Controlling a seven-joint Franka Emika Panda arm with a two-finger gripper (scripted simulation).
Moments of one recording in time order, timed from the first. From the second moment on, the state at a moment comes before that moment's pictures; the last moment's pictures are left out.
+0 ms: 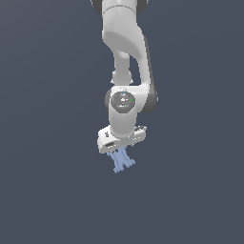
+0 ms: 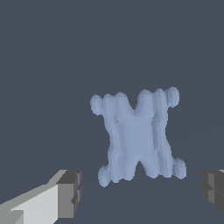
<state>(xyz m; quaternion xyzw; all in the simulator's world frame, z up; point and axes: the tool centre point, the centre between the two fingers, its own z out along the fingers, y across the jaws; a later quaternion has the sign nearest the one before) 0.044 0.000 0.093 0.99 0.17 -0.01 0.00</state>
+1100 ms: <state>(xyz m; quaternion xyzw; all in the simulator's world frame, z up) 0.060 -0.005 0.039 0.98 0.22 0.00 0.00</state>
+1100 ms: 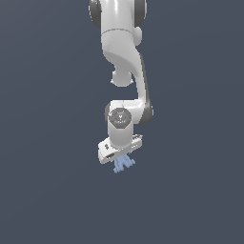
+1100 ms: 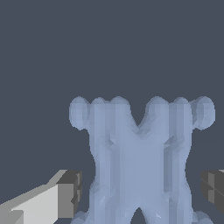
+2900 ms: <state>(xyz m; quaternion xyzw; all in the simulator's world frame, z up) 0.080 -0.095 0.049 0.97 0.22 0.00 0.00</state>
